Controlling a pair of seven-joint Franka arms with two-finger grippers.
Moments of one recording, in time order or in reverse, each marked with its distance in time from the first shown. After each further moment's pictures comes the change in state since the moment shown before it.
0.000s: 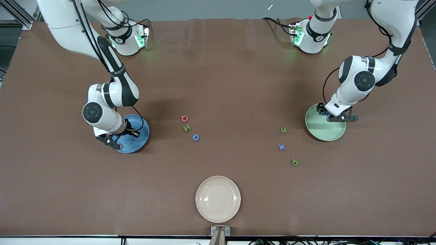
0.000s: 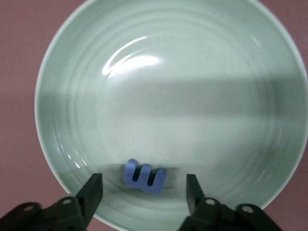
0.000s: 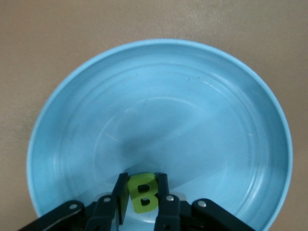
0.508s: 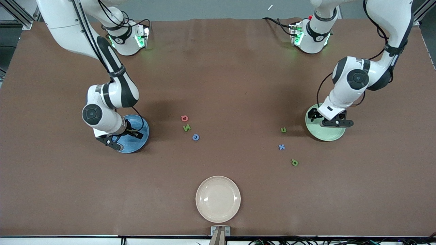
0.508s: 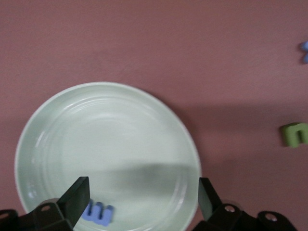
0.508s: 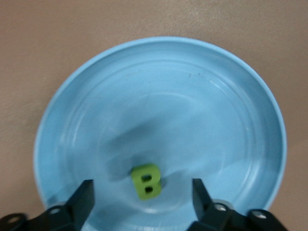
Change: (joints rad) left arm -0.004 -0.011 -0.144 0.102 0.000 -0.028 -0.152; right arm 0.000 -0.006 0.004 0.067 0.001 -0.136 0.001
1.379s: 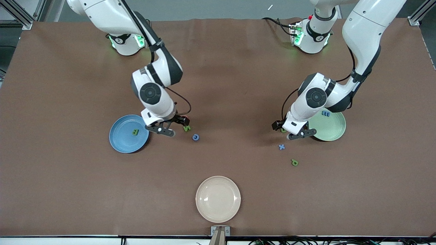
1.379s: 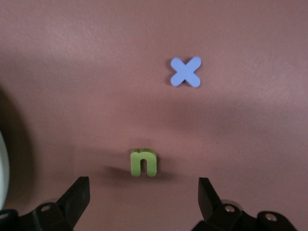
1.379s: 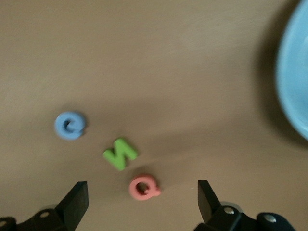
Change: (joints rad) left arm -0.135 0.285 -0.105 0.257 0.017 -0.094 -0.457; right arm 0.335 -0.009 0.052 0.104 -0.001 -0.005 0.131
